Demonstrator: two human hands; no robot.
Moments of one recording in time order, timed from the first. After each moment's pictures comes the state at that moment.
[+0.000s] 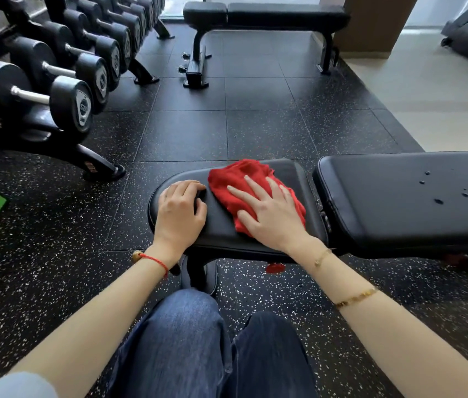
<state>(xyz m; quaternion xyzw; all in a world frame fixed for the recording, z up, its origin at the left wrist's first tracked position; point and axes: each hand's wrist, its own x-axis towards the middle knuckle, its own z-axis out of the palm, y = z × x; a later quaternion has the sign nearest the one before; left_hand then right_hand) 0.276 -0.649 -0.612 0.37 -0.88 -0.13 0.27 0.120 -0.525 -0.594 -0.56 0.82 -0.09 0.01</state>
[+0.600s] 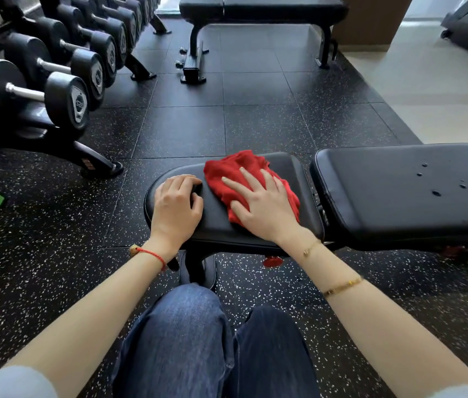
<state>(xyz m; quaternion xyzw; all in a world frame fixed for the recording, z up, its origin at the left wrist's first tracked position) 0.276 -0.647 -0.613 0.37 -0.88 -0.13 0.27 0.123 -0.531 -0.595 -0.55 0.83 -0.10 0.01</state>
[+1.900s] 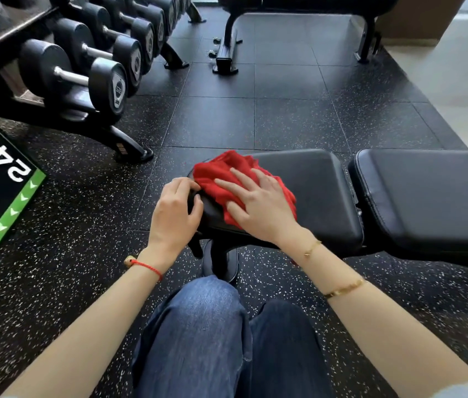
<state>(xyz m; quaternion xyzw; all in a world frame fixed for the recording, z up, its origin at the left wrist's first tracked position) 0.344 -0.657 -0.617 0.39 -0.85 -0.16 0.31 0.174 -0.570 -0.601 -0.63 0.77 -0.12 0.02</state>
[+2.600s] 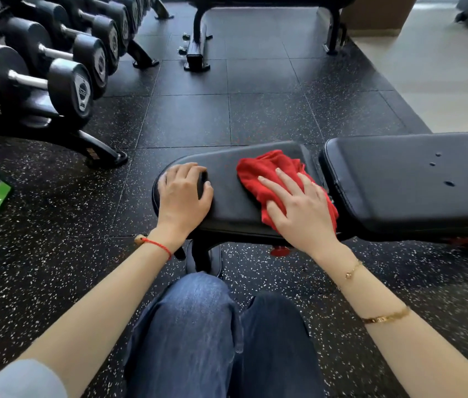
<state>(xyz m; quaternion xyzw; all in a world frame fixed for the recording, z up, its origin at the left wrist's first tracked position) 0.278 -0.650 -0.611 0.40 -0.88 -0.11 0.25 0.118 -0.480 -0.600 -0.50 0.86 -0.12 -0.02</state>
